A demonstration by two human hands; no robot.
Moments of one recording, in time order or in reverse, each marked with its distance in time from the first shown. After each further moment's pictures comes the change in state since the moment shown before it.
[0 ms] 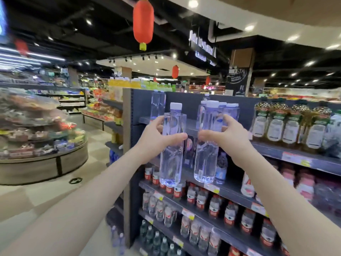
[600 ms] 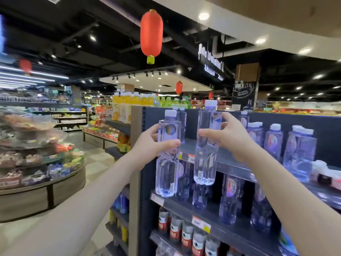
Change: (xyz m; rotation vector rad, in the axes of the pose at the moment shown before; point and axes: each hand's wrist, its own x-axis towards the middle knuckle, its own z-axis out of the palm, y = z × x) left_hand 0.277 -0.158 -0.134 -0.080 -0.080 0.056; right_hand 0.302 0.021 0.187 0.008 -0.021 -0.102
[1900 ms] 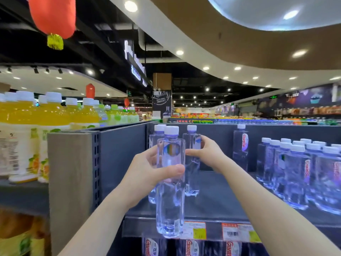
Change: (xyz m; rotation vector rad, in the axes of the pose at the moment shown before) left_hand 0.366 -0.211 -0.055 -0.406 -0.519 0.158; right_hand 0.359 0.206 0.119 -0.321 0.416 0.302
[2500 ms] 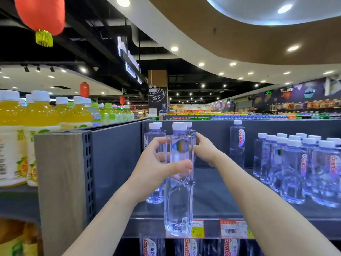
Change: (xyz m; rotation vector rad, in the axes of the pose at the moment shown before) left_hand 0.022 -0.006 0.020 -0.037 -0.006 -0.015; right_hand 0.013 0.004 0.002 0.117 -0.116 -0.008
